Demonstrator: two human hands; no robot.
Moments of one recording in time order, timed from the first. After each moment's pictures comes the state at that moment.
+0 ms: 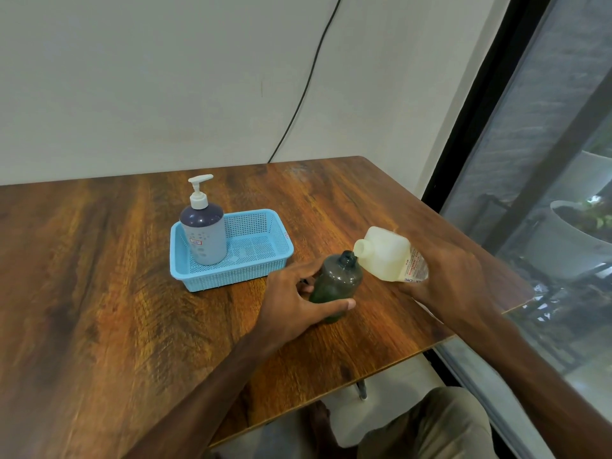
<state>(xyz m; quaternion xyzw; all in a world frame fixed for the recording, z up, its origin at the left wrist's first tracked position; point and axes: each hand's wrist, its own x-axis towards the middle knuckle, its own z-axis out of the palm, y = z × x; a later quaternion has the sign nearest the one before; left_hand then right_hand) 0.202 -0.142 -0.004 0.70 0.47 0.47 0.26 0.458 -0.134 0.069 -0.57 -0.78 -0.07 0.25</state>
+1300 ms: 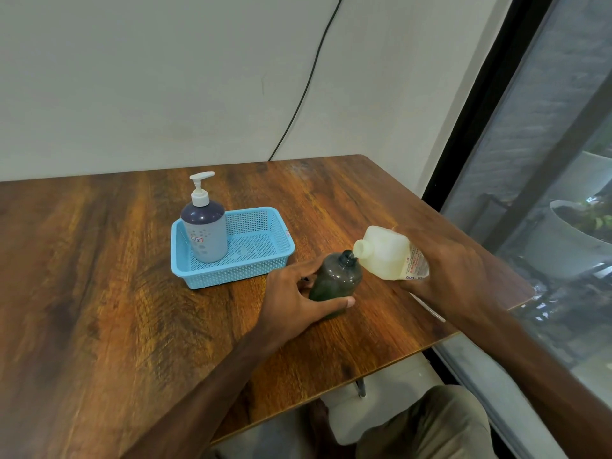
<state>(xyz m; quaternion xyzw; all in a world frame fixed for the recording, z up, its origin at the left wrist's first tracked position) 0.203 -0.143 -0.004 0.69 0.46 0.50 0.26 0.458 -0.132 0.075 -0.55 -0.80 -0.09 0.22</state>
